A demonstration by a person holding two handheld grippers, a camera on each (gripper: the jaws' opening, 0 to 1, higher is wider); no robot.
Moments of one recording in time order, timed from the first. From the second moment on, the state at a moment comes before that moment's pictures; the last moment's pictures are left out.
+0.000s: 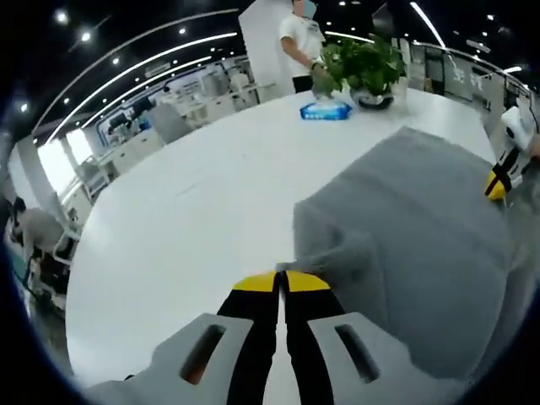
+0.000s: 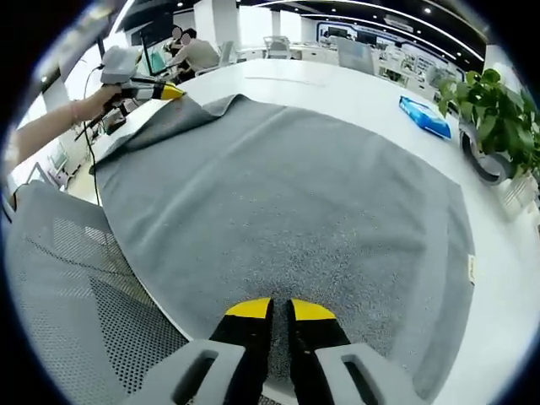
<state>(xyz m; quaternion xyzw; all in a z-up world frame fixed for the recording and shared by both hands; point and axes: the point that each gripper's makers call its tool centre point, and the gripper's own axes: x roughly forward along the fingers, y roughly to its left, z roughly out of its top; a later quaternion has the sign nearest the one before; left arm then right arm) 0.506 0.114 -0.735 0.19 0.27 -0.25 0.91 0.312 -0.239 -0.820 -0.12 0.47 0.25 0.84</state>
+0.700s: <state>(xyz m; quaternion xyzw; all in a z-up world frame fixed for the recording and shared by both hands) 0.555 0.217 -0.739 0.18 0.29 -0.16 0.93 0.313 -0.240 -0.820 -0.10 0.47 0.25 0.84</state>
